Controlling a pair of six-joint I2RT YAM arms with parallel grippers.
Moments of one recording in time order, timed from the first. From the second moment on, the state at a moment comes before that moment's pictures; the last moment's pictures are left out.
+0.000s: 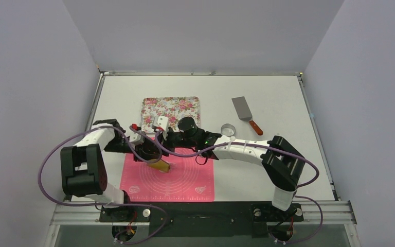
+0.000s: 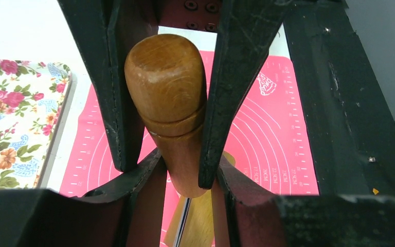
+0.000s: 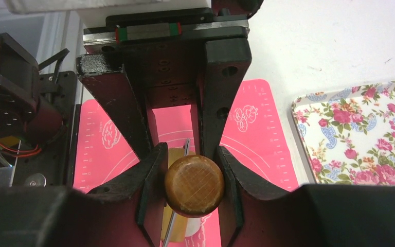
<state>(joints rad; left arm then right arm) 0.10 1.54 0.87 -1.42 1.33 2.01 1.04 1.80 1.20 0.31 -0.42 -0.09</state>
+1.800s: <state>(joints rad) 0.48 1.02 0.91 -0.69 0.88 0.37 1.10 1.81 1.21 0.29 -0.33 -0.18</state>
